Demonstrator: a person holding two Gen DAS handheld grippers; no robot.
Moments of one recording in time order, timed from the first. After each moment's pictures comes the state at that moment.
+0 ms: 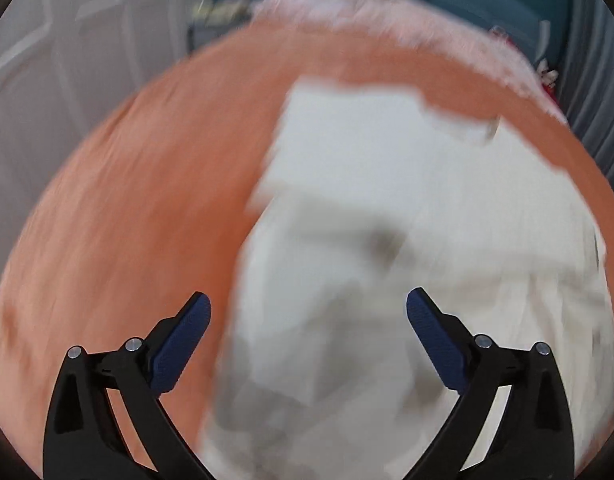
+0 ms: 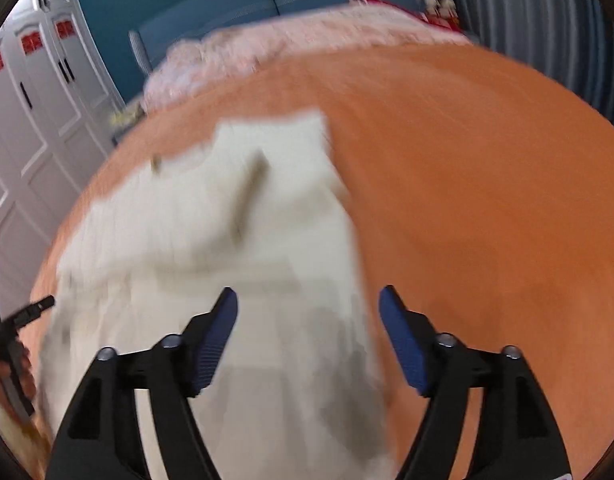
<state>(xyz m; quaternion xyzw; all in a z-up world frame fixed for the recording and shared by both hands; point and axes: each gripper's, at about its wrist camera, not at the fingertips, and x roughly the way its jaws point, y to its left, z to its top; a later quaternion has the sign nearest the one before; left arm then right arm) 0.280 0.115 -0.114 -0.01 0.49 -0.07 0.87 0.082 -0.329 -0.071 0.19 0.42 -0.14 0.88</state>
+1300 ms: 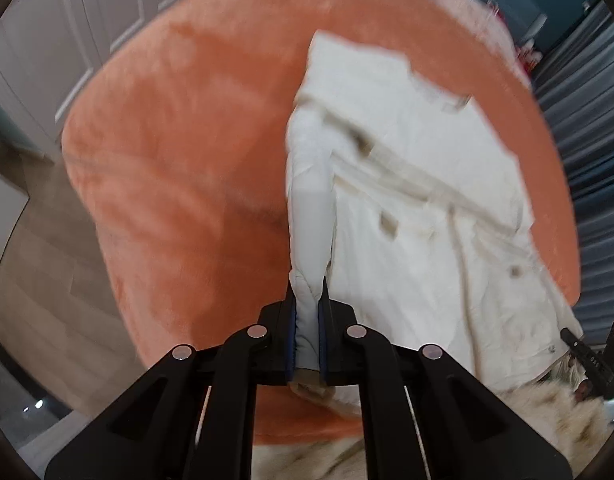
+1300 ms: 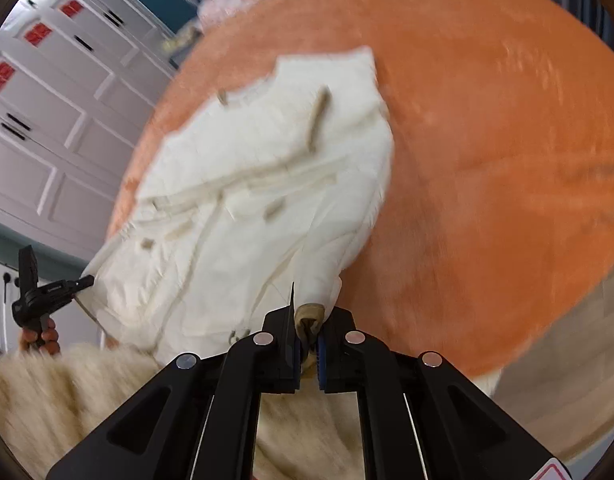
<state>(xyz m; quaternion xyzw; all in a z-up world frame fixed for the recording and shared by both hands) -0.078 0.244 0.004 -0.10 0.59 -0.11 0.80 -0.256 -0.217 0.036 0.25 0.50 -0.02 0.83</state>
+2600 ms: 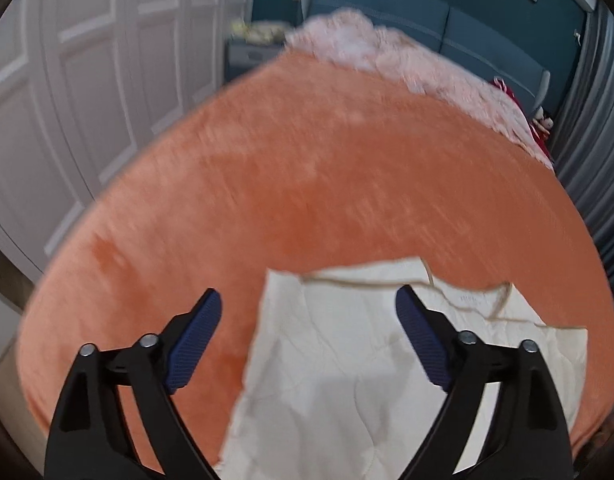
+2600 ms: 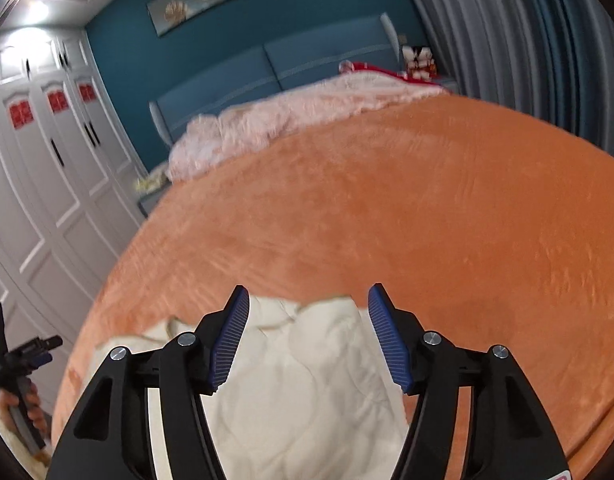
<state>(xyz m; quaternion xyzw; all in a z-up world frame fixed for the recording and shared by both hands) 0.184 0.155 -0.007 -0.07 0.44 -0.06 0.89 -0.019 -0.288 0.034 0.21 0.29 -0.15 0.92</state>
